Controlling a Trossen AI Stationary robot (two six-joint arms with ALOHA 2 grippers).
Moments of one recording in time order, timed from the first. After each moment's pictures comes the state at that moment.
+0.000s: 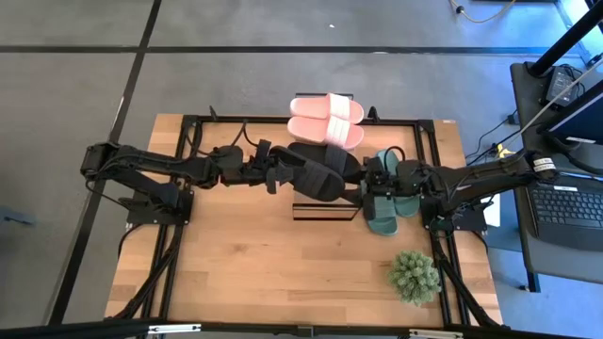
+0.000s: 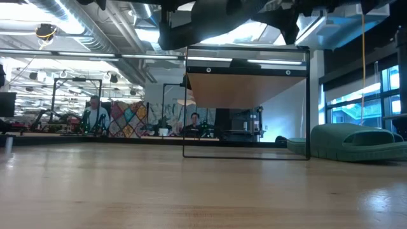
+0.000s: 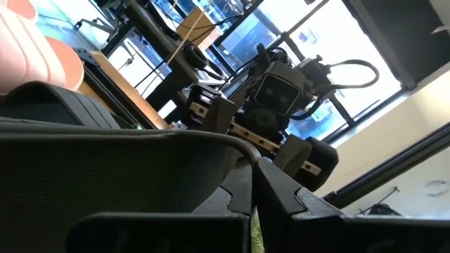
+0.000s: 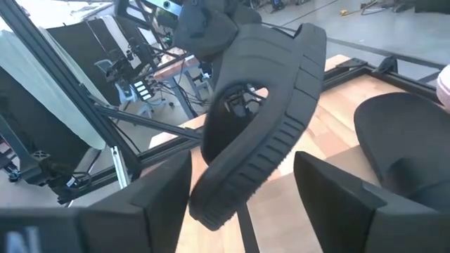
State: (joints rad) left arm 0.03 1.28 0.82 0.48 -0.09 -0.86; right arm 0.10 1.06 0.67 0.26 0.14 0.44
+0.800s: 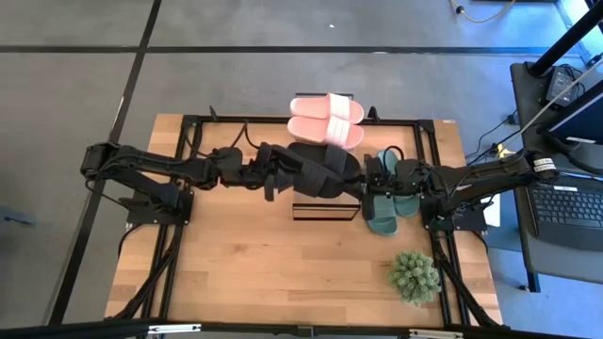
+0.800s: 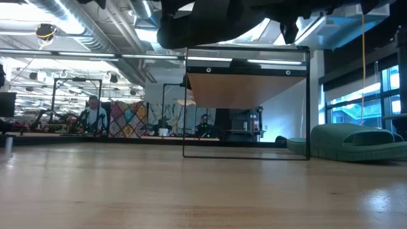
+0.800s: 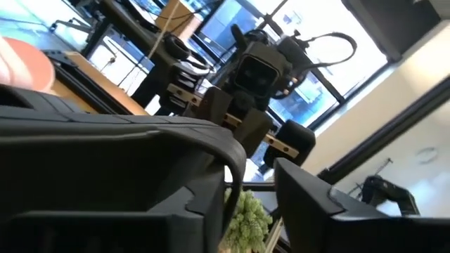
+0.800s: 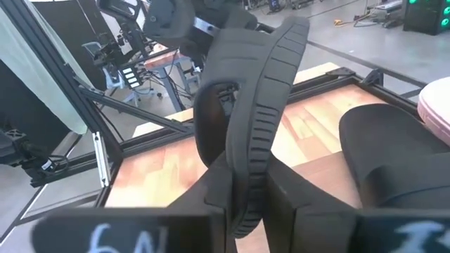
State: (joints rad) left arm 0.02 1.28 0.82 0.49 -0.03 -0.77; right arm 0.10 1.06 0.68 0.24 0.14 0.33
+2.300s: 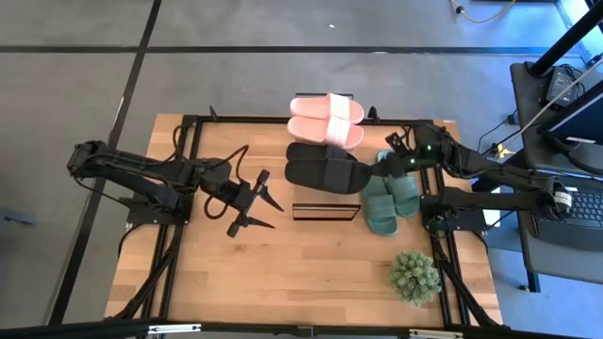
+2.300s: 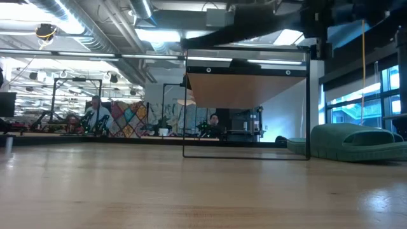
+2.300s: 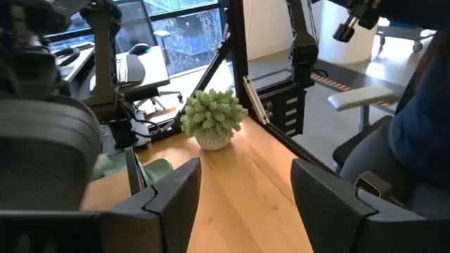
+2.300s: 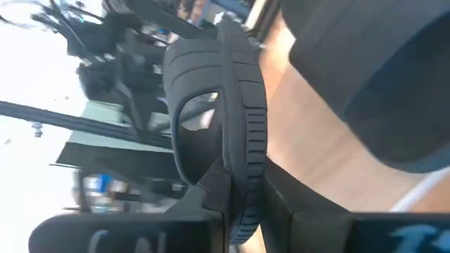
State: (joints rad) left arm -0.11 1.09 0.82 0.06 0.27 0.20; right arm -0.39 0.80 0.68 -0.18 -0.51 1.03
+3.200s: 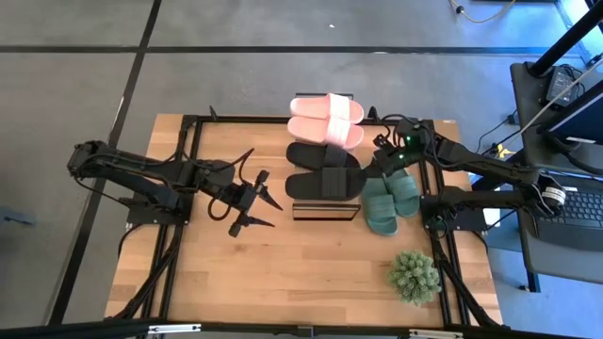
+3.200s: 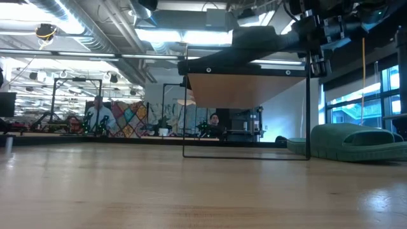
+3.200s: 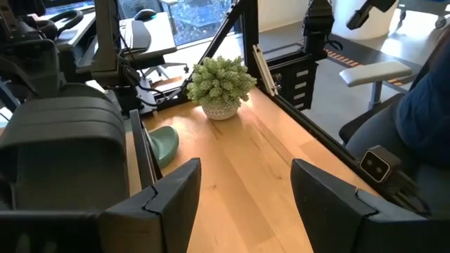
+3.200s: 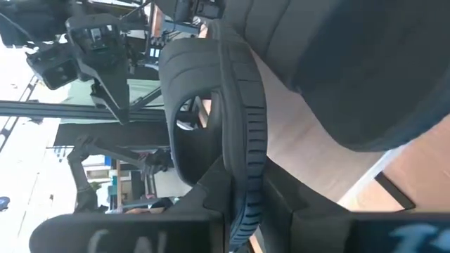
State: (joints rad) left arm -0.11 1.09 0.82 -0.04 0.22 0.20; right arm -0.52 0.97 0.68 -0.22 -0.75 1.01
